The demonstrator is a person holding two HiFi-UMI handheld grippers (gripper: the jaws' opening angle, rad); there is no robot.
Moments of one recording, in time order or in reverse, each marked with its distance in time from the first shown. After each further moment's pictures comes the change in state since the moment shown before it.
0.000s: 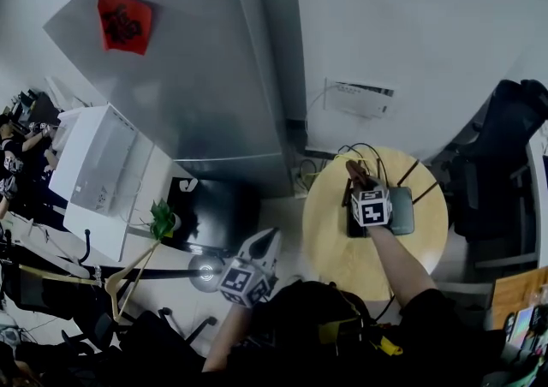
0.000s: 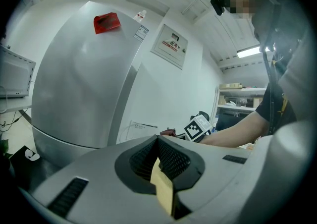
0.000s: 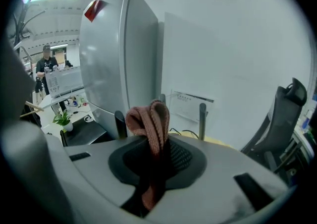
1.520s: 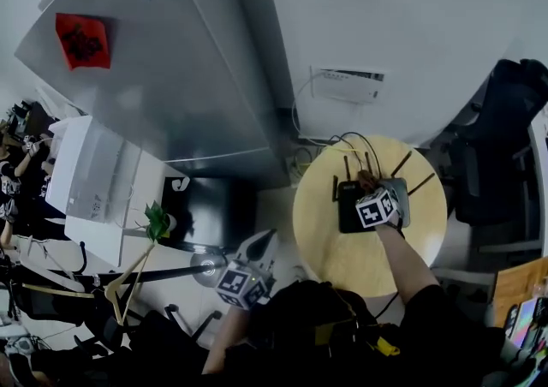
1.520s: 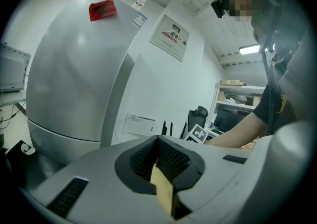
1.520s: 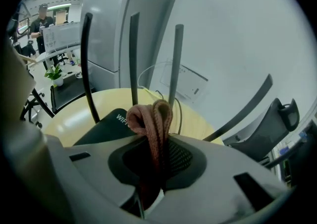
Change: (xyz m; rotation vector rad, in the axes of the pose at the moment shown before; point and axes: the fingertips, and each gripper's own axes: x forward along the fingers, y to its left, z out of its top) left arm 0.030 -0.021 -0.011 -0.017 0.075 -0.019; right arm 0.003 -0.069 -0.076 -0.251 0.284 -0.149
